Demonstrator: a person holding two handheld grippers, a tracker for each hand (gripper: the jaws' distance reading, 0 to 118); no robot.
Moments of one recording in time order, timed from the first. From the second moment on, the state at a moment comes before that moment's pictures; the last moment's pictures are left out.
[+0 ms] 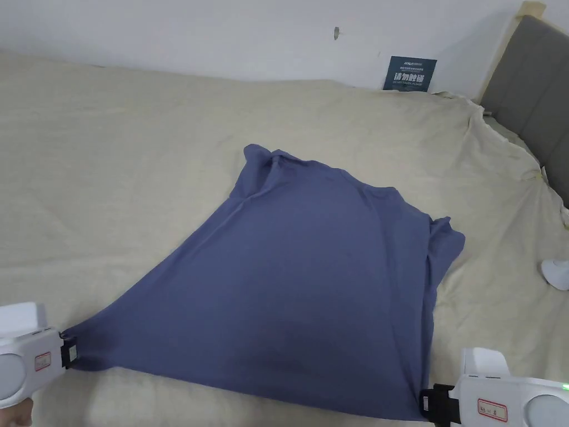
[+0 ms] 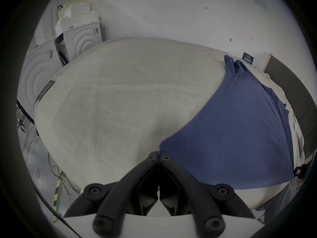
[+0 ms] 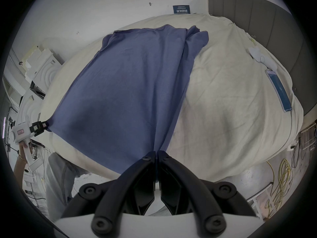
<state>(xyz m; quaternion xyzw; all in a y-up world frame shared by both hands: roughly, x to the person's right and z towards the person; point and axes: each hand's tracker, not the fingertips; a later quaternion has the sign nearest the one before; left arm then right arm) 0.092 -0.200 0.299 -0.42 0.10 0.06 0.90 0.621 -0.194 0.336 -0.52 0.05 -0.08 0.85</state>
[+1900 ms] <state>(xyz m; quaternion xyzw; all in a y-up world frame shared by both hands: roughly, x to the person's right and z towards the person) 0.181 -0.073 0.307 -0.18 0.01 0.07 0.98 0.574 -0.071 0.350 -0.10 -0.02 0.00 0.99</state>
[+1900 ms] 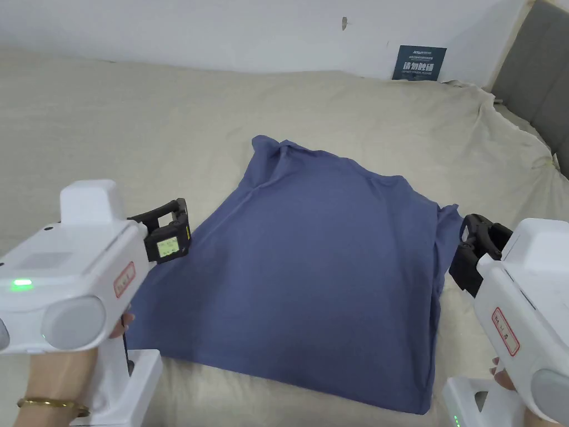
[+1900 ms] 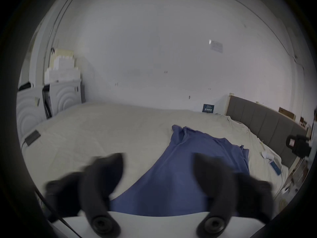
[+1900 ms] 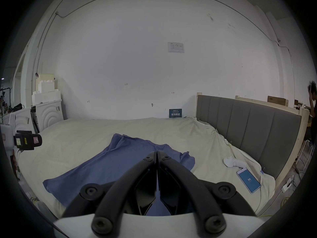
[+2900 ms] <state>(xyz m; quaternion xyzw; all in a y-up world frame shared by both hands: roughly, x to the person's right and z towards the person) 0.110 -0.207 0.271 -0.50 0.11 0.06 0.86 0.570 -0.093 0.343 -0.15 -0.02 0.00 0.99</state>
